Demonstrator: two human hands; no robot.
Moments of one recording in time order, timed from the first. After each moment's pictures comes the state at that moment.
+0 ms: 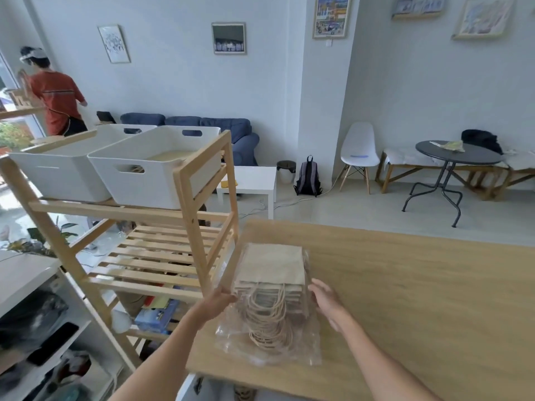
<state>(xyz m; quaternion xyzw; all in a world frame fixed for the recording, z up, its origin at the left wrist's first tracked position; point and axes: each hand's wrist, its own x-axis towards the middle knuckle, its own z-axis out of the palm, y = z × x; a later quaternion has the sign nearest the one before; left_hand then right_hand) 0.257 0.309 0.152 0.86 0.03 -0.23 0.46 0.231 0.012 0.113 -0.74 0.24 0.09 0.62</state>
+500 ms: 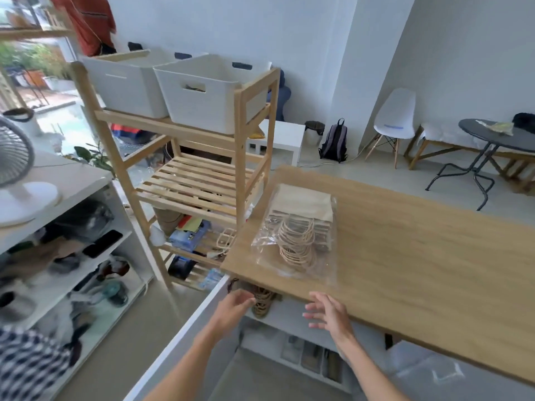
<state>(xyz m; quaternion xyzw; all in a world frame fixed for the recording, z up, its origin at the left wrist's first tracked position) 0.057 0.355 0.065 0.84 0.05 -0.20 0.51 0.038 0.098 0.068 -0.69 0.26 0.09 0.67</state>
